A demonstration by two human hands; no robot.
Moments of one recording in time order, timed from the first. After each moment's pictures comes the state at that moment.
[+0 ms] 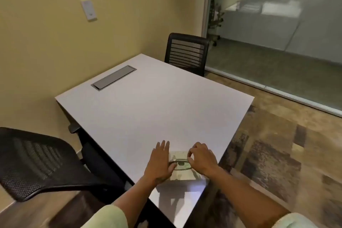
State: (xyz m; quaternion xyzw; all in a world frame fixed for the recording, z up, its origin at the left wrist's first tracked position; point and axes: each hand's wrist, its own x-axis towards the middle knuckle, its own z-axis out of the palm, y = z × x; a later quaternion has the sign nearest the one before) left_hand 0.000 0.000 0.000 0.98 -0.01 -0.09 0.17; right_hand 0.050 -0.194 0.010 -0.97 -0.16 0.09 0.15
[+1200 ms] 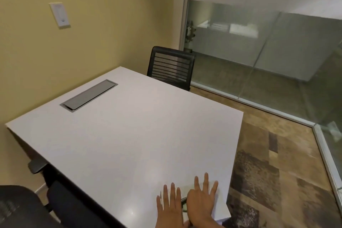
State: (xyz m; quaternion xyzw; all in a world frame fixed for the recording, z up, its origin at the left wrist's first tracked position) left_hand 0.013 0.020 -0.086 0.99 -0.04 0.12 0.08; right_hand 0.049 -0.088 -0.032 -0.98 0.06 0.18 -0.06
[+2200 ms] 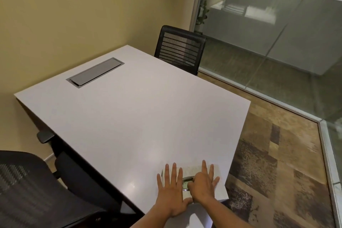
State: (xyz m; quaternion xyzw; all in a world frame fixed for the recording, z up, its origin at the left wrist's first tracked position) left_hand 0.010 0.022 -0.071 0.99 -0.08 -0.10 0.08; right_hand 0.046 -0.105 -0.059 -0.96 0.13 0.18 0.15
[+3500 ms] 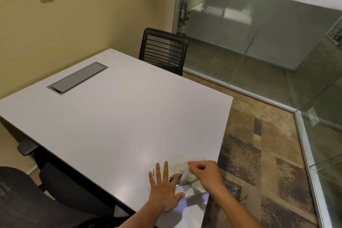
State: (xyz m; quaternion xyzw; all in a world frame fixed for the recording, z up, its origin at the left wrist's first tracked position) left_hand 0.015 0.024 -0.082 0.95 -0.15 -0.25 0.06; right_hand 0.020 -0.134 0.052 -0.84 0.16 0.09 0.51
